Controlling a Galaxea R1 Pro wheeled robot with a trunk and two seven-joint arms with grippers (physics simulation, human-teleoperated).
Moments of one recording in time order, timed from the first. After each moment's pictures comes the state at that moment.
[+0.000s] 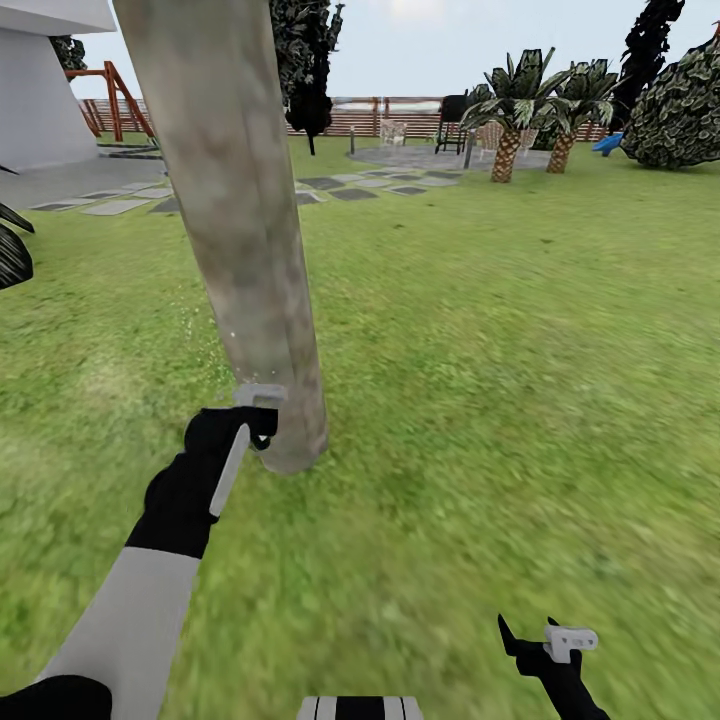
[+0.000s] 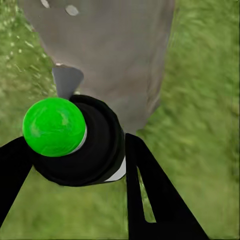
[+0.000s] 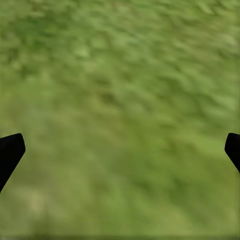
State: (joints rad) left arm -0.82 -0.06 -0.10 -1.28 0.03 0.95 0.17; right arm -0.42 -0.13 -0.41 -0.17 0.16 -0.67 0.28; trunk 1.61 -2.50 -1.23
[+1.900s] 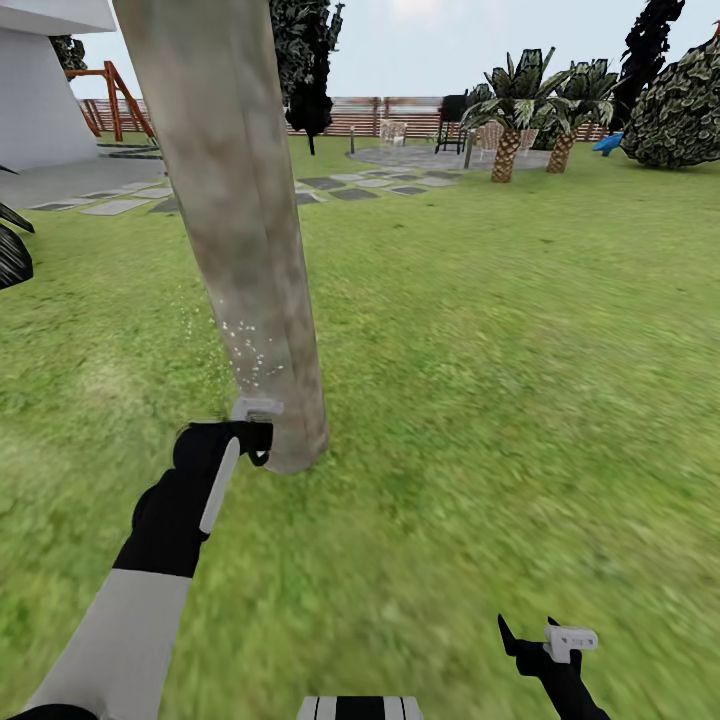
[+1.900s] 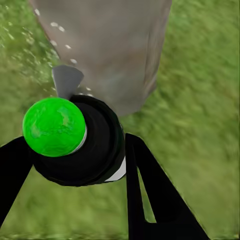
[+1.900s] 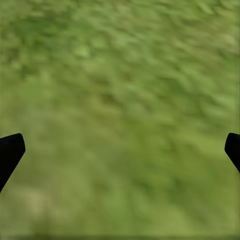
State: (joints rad) left arm -0.76 -0.05 -0.07 -1.33 0.02 0.98 0.11; right arm -0.43 -0.13 -0.41 -0.17 0.16 -0.67 0.28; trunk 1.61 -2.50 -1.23
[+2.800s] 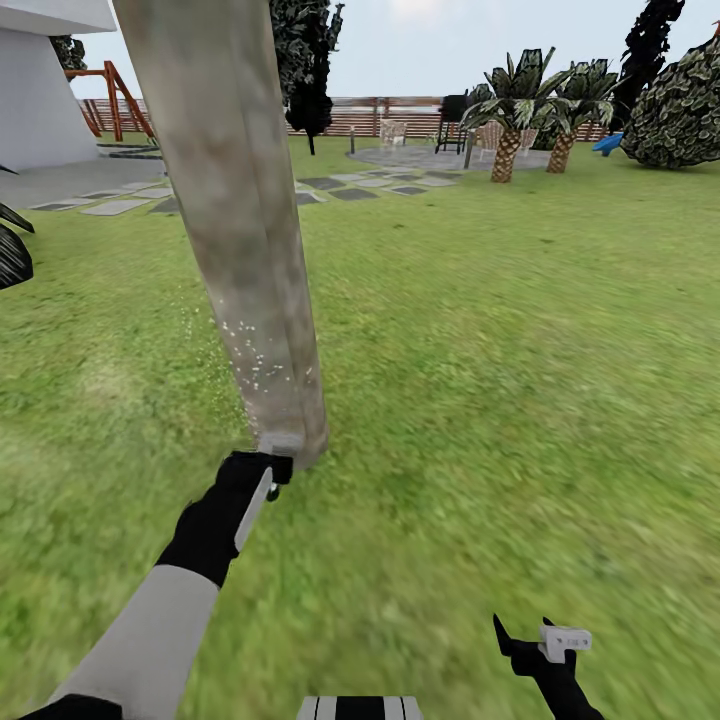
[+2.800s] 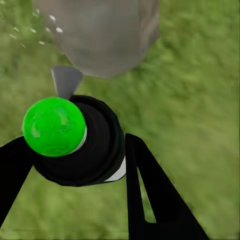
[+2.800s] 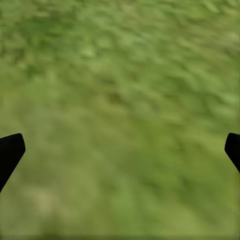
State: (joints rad) left arm -0.76 -0.10 -0.11 -1.02 0.00 0.83 0.19; right arm -0.42 -0.11 -0.41 -0.17 0.16 -0.67 0.28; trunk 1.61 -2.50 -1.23
